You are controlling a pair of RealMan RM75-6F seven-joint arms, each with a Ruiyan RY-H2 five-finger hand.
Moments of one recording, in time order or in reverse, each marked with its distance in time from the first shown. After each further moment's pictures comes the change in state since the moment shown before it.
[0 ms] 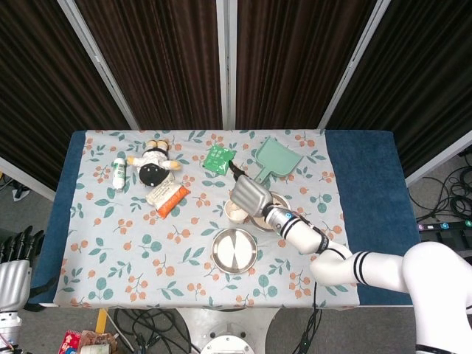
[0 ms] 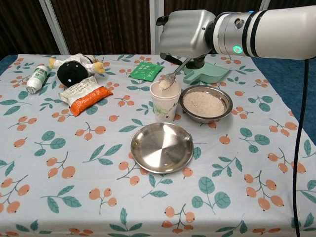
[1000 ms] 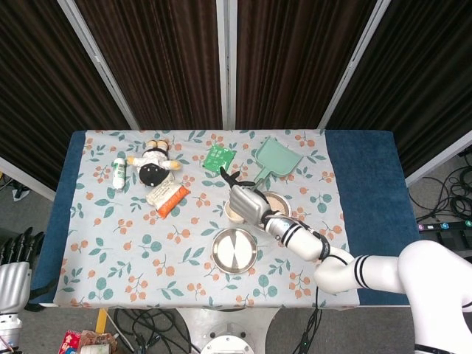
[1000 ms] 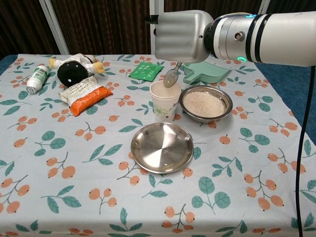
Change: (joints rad) left arm 0.008 -0.005 0.001 0.007 0.011 0.010 -0.015; right arm 0.018 0.014 -0.084 -0.055 -0.050 0.119 -0.239
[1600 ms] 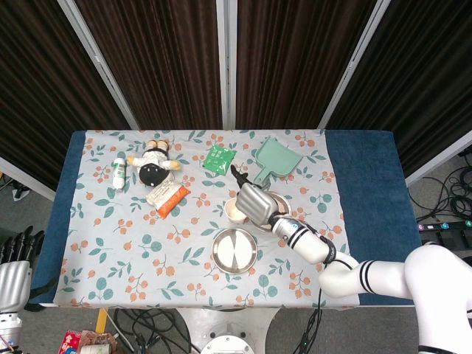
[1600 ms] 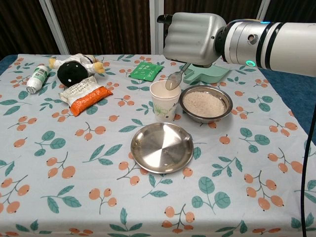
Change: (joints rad) left arm -0.002 0.010 -0.003 -0.018 0.001 0.000 0.018; right arm -0.082 -0.022 0.019 0.014 -0.030 0.049 0.170
